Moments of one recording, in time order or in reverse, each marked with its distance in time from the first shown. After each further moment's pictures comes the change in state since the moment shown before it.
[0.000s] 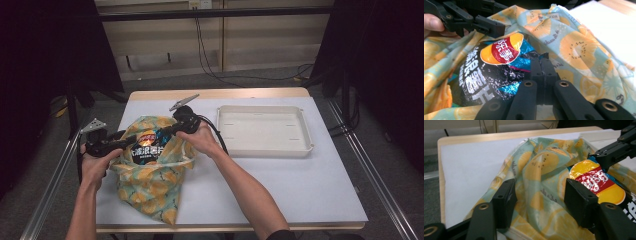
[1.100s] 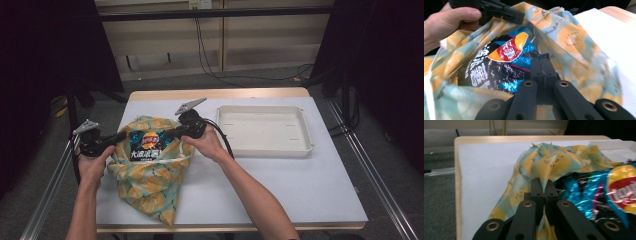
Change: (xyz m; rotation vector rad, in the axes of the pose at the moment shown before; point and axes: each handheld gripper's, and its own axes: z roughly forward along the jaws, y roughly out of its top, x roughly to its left) left arm 0.017 -0.008 -0.006 -0.028 0.071 -0.087; right arm 0.015 -0.011 -0.022 -0.045 0.003 -0.042
